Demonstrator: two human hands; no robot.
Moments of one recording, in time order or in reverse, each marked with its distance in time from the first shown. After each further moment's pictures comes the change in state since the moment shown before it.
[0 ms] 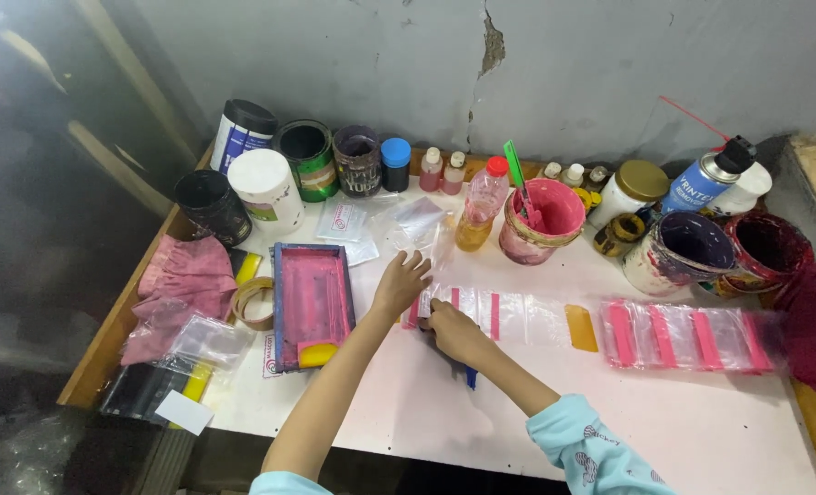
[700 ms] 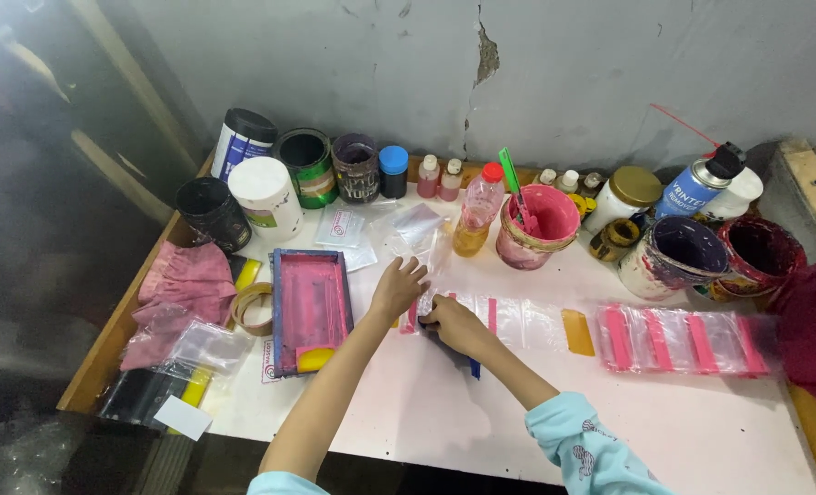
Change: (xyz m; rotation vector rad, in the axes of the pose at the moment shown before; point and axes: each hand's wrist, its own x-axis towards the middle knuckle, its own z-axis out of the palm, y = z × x) left_hand 0.004 0.000 0.014 -0.005 0.008 0.009; right_hand 0.018 0.033 0.012 0.135 0.030 0.082
